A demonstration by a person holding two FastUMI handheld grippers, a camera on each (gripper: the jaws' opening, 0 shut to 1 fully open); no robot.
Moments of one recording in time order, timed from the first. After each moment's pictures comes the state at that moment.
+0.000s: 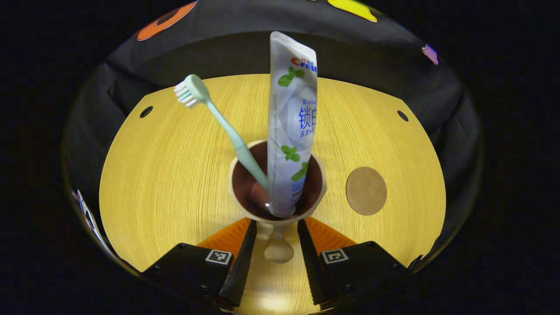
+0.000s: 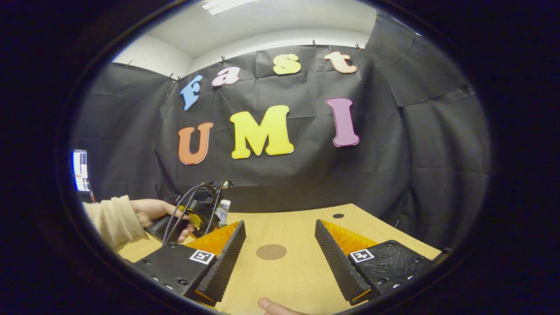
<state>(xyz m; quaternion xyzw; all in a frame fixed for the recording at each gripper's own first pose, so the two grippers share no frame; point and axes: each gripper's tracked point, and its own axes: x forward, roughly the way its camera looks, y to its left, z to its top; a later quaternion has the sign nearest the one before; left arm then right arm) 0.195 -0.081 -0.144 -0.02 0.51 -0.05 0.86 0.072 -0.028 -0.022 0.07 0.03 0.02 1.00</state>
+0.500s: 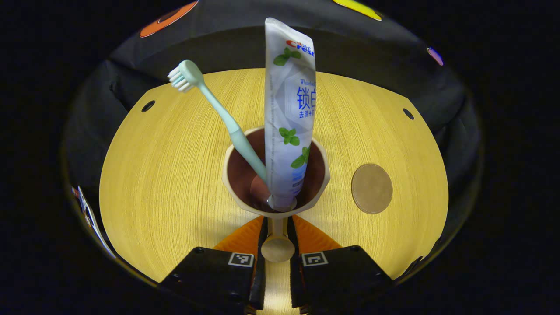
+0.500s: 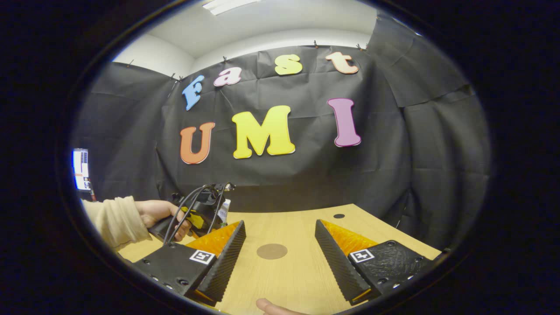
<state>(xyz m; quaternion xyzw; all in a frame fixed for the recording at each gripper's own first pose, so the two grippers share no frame) 0.198 -0.103 -0.097 -0.04 0.52 -0.04 0.86 0.069 -0.028 -0.024 0.07 0.03 0.03 1.00</state>
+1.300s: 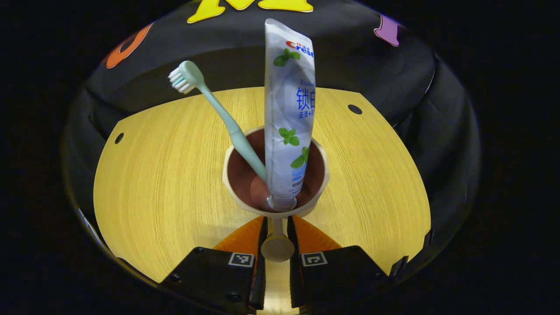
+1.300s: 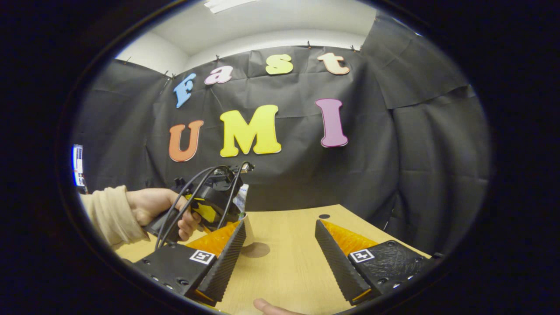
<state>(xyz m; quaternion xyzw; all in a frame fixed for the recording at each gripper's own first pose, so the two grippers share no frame) 0.161 -0.286 -0.009 0.01 0.47 -0.13 0.87 0.068 -0.071 -0.030 0.06 0.03 -0.01 1.00</state>
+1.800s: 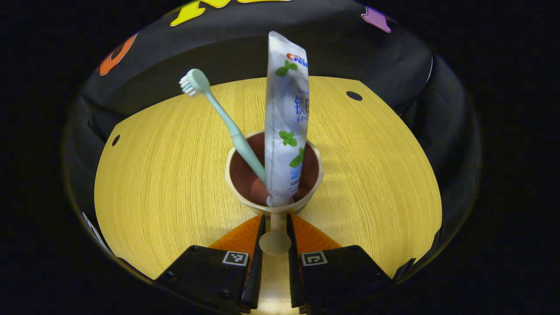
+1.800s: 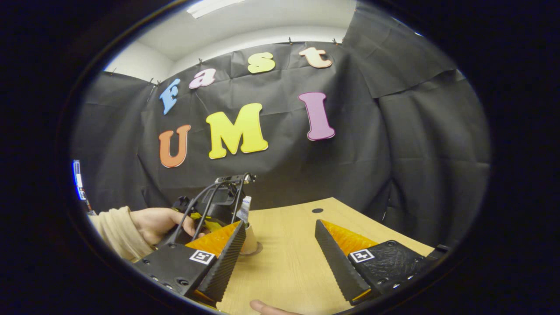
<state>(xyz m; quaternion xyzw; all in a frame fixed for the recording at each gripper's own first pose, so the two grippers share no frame) 0.167 -0.301 -0.017 0.04 0.45 -0.12 0.88 0.068 -0.093 -0.046 0.11 0.05 -0.02 0.99</state>
